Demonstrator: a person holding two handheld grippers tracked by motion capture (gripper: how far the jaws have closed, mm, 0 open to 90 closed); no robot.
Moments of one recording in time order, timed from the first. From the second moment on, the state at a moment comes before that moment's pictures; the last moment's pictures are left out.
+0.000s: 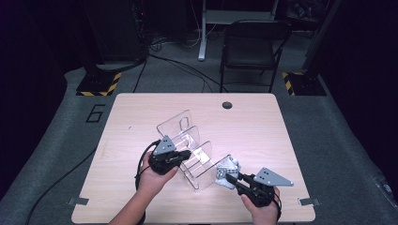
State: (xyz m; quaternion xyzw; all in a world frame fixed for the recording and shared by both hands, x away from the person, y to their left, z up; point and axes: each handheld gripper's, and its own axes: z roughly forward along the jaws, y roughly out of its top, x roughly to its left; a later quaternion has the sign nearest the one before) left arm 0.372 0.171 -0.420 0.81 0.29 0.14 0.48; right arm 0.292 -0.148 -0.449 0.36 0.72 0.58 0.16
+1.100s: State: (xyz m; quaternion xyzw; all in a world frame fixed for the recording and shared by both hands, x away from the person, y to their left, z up) left arm 0.372 0.165 -0.423 0.81 0.31 0.13 0.48; right arm 0.314 -0.118 -0.483 0.34 0.76 0.54 0.14
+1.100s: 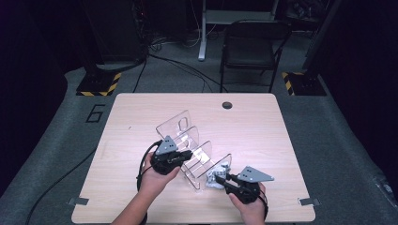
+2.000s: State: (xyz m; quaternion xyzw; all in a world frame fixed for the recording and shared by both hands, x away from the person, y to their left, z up) left arm 0.369 0.161 -0.426 0.82 0.30 0.16 0.47; right arm 0.324 -0.113 -0.483 0.34 0.79 0.51 0.11
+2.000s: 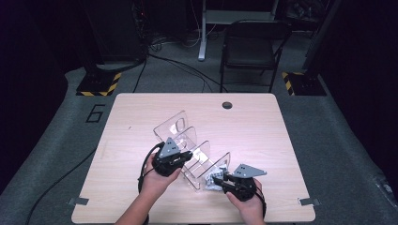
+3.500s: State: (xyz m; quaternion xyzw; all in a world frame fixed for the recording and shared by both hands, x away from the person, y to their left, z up) left arm 0.369 0.162 -0.428 0.81 0.31 0.15 0.47; right arm 0.304 -0.095 -0.462 0.28 0.78 0.55 0.12
